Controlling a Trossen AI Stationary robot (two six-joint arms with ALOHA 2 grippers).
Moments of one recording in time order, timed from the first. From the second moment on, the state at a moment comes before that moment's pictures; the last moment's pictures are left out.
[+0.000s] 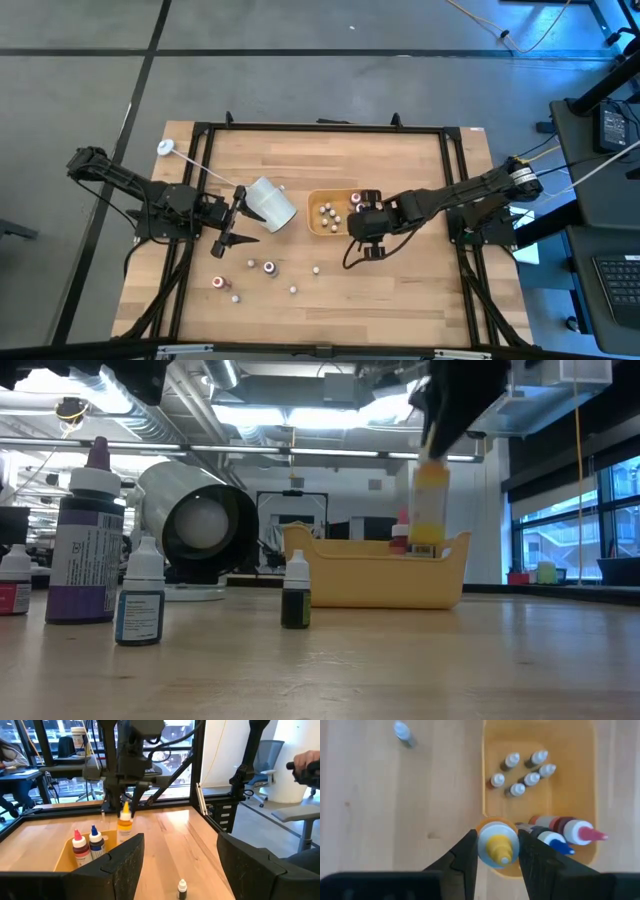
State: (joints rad) left arm -0.35 0.62 0.37 0.21 -0.14 -0.03; right arm 0.27 1.62 1.35 -0.94 0.24 0.15
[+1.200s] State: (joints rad) left arm -0.35 0.62 0.37 0.21 -0.14 -0.03; right arm 0.17 1.58 1.10 -0.76 0.21 0.17
